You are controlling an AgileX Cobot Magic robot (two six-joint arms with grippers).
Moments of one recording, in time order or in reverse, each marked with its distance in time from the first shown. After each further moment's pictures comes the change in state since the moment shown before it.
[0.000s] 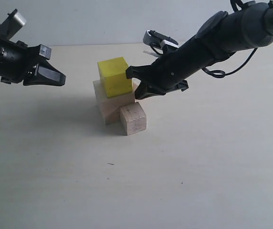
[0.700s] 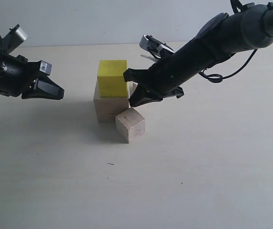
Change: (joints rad) left arm 0.000 0.000 0.073 0.006 -0.032 0.035; right arm -0.004 0.008 -0.001 0.047 0.138 -0.025
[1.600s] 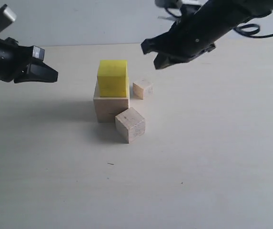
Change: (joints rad) left arm 0.000 -0.118 0.009 -0.015 -0.067 0.024; right arm -0.001 -0.312 0.045 -0.455 -0.148 0.237
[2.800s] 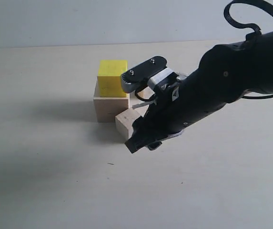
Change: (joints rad) left arm 0.000 -0.999 0.510 0.127 -0.228 -0.243; right arm 0.344 -0.146 0.413 -0.290 -0.236 0.128
